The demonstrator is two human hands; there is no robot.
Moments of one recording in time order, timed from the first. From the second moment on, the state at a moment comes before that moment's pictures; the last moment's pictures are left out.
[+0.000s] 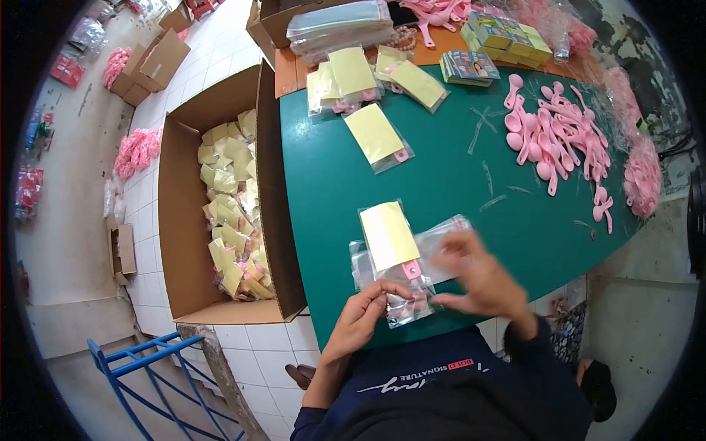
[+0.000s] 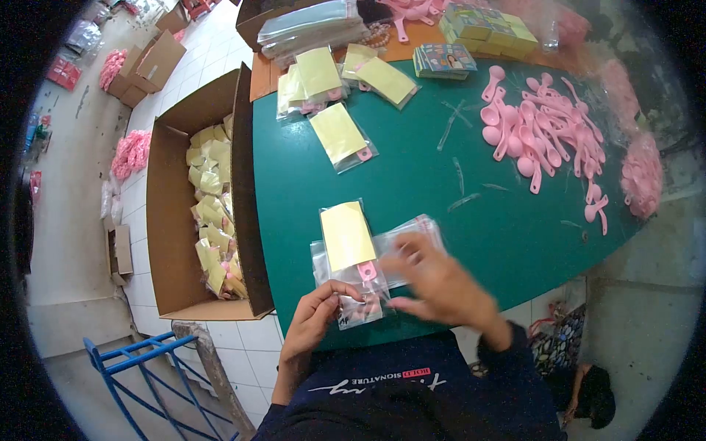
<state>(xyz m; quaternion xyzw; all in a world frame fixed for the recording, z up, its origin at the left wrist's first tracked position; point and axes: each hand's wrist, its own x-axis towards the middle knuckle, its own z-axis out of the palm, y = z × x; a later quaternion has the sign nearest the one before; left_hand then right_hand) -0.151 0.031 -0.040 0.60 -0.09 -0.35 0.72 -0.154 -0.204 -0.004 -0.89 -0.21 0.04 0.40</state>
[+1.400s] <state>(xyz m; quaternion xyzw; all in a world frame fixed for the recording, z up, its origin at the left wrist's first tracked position) -0.173 0.029 -0.049 0.70 0.04 -0.17 0.69 -0.174 -0.153 -0.031 -0.73 0.12 0.08 0.66</state>
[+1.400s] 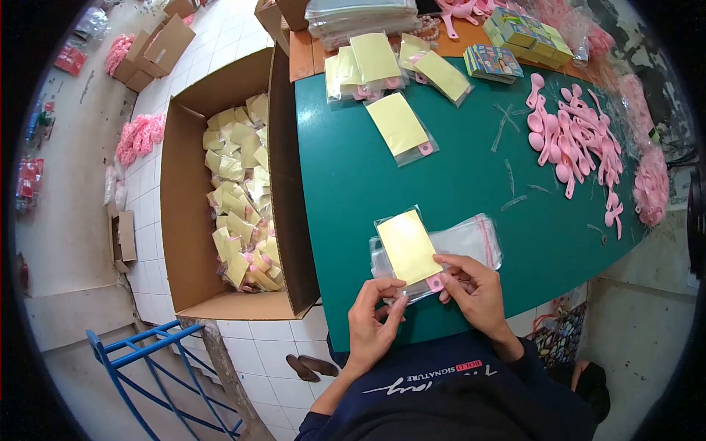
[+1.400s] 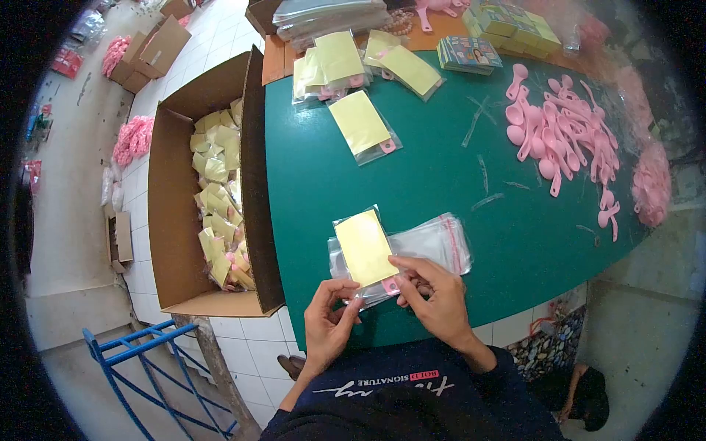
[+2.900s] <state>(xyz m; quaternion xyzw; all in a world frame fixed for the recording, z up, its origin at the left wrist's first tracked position) -0.190 0.083 -0.067 0.91 -0.06 0.08 0.41 0.005 -0.391 -0.074 -0.98 0.01 -0.15 0.15</state>
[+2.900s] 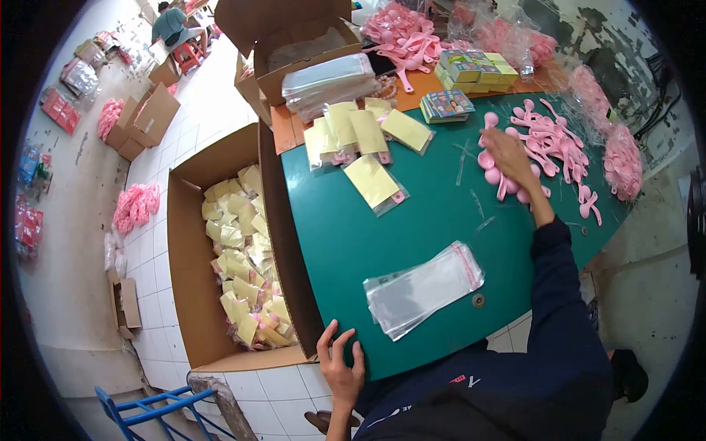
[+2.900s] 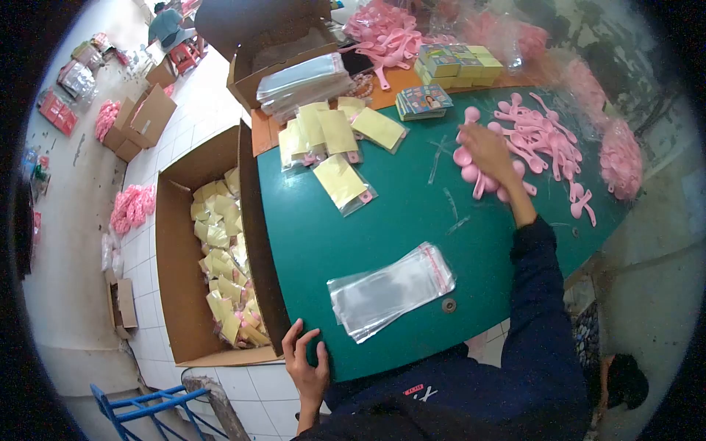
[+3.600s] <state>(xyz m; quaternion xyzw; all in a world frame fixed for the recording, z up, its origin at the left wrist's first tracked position) -0.185 0.076 -0.054 0.93 -0.03 0.09 0.37 0.044 -0.592 -0.062 -0.96 0.21 -0.16 0.04</state>
